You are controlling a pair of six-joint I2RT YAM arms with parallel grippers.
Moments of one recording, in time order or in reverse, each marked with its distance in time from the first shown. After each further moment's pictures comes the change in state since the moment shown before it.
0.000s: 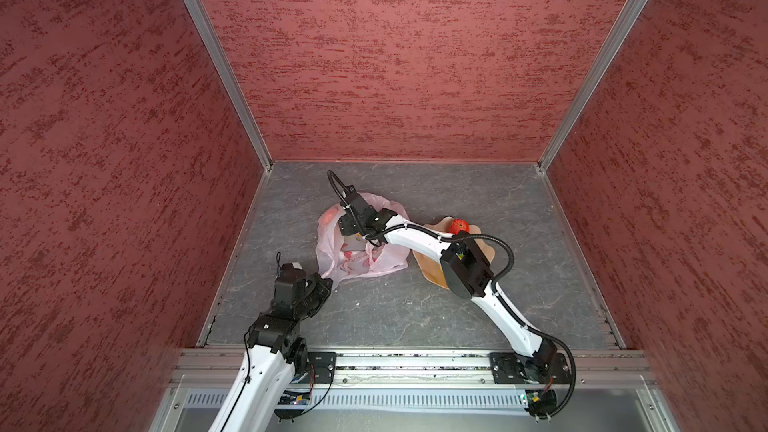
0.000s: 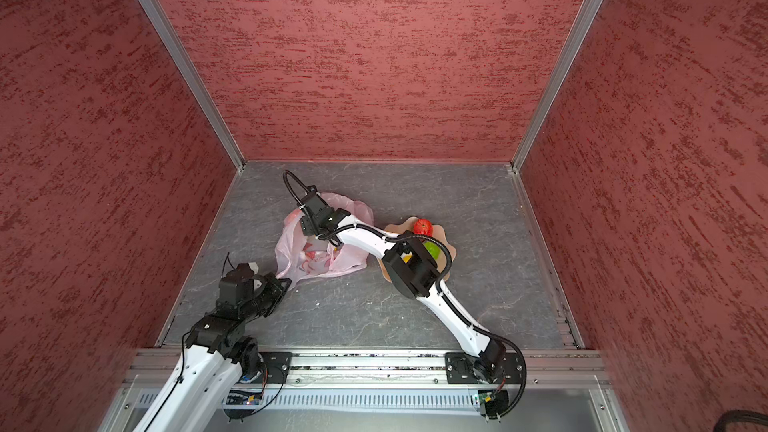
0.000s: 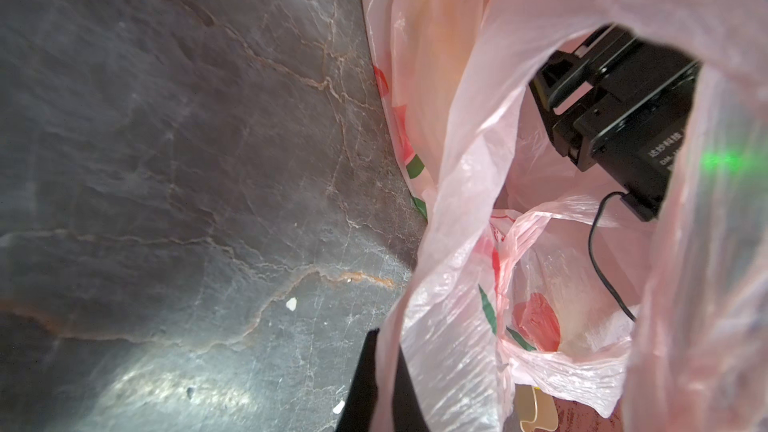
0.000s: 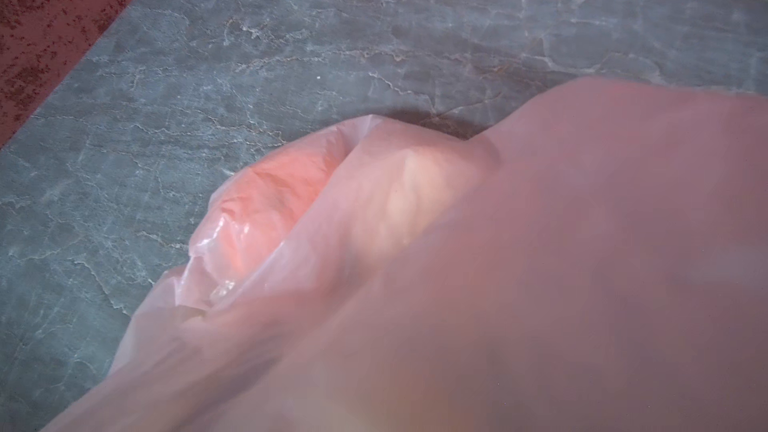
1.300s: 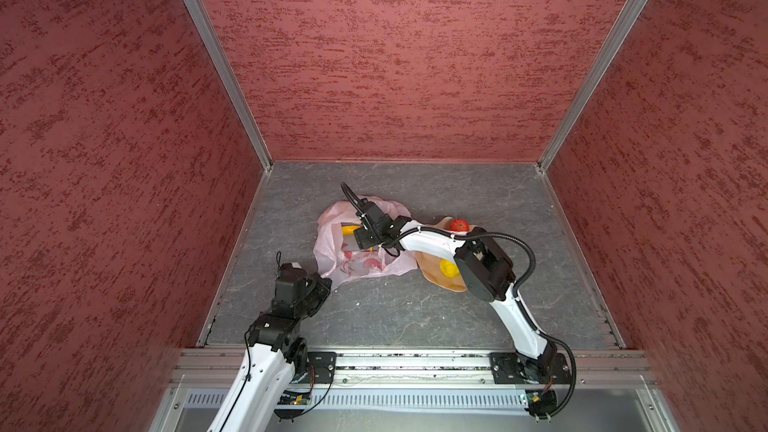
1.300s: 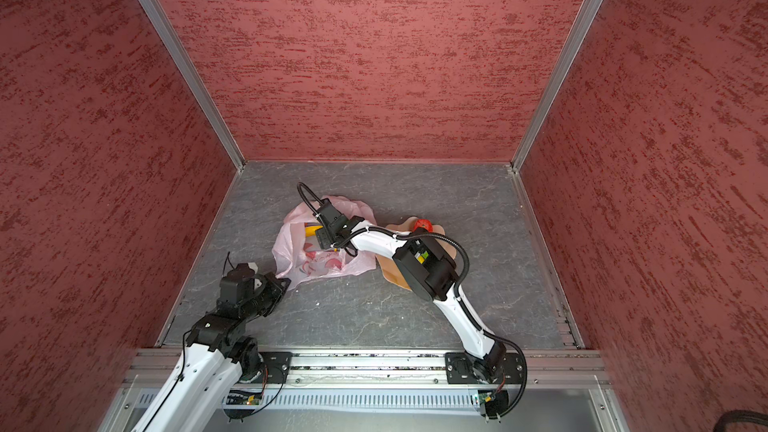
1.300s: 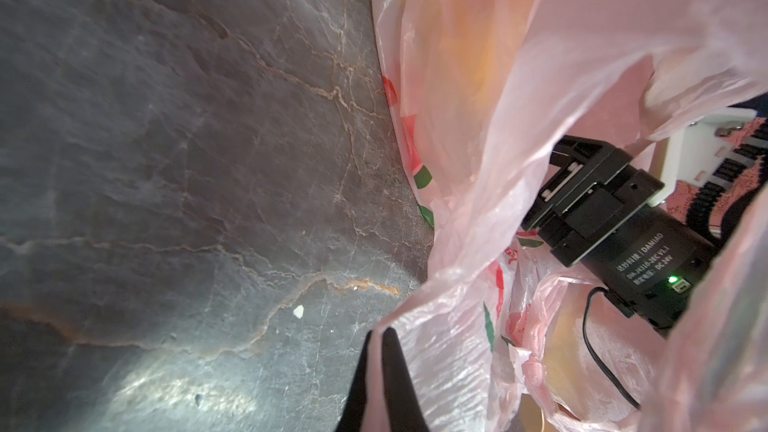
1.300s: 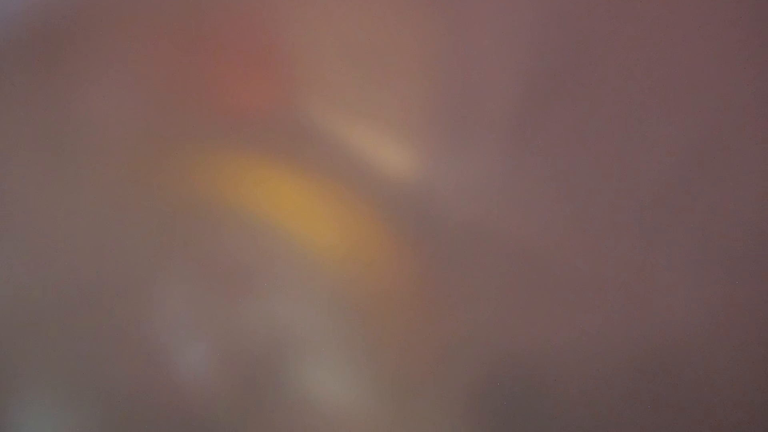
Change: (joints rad) left arm 0.000 0.018 0.000 0.010 -0.022 0.000; right arm -0.018 -0.216 -0.412 0.068 -0.083 -0.037
